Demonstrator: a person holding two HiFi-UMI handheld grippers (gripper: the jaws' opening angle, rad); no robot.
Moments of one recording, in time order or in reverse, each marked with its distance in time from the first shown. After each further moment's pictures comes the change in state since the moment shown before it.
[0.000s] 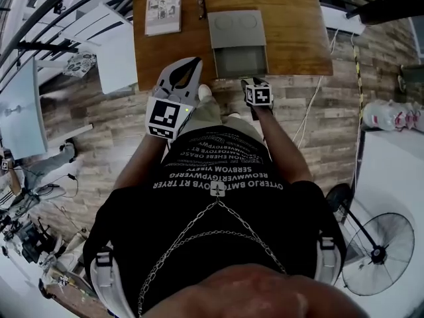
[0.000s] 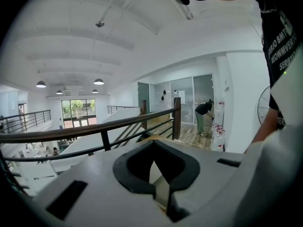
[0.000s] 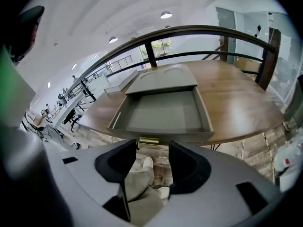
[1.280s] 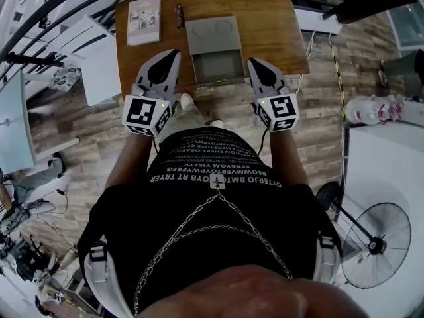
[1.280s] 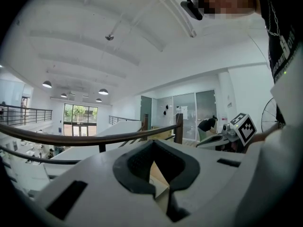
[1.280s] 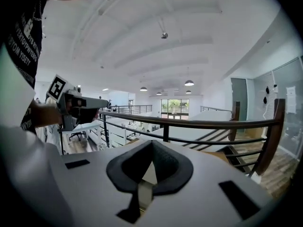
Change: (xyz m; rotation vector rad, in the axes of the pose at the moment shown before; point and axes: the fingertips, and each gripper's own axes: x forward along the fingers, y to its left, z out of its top) left arm -0.008 -0.007 0.062 -0.072 -0.195 0.010; right arm -0.301 0.055 0.191 -0.355 -0.700 0.052
